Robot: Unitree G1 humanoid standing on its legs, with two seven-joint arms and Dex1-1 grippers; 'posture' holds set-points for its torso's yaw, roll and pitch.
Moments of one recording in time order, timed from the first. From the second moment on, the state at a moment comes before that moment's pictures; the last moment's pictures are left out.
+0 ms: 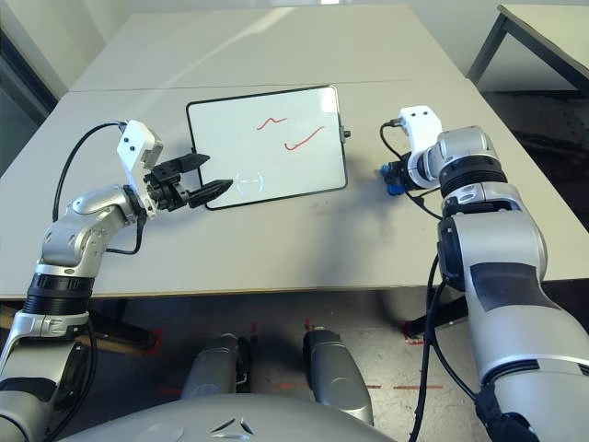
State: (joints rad) left arm -0.44 0.53 0.02 0.03 -0.39 0.46 -0.83; right arm -1.14 -0.51 0.03 1.15 -0.02 0.89 0.51
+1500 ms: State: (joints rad) left arm -0.46 0.55 0.02 0.02 -0.37 0.45 -0.82; right arm -1.42 -0.45 0.53 1.23 -0.55 -0.06 0.99
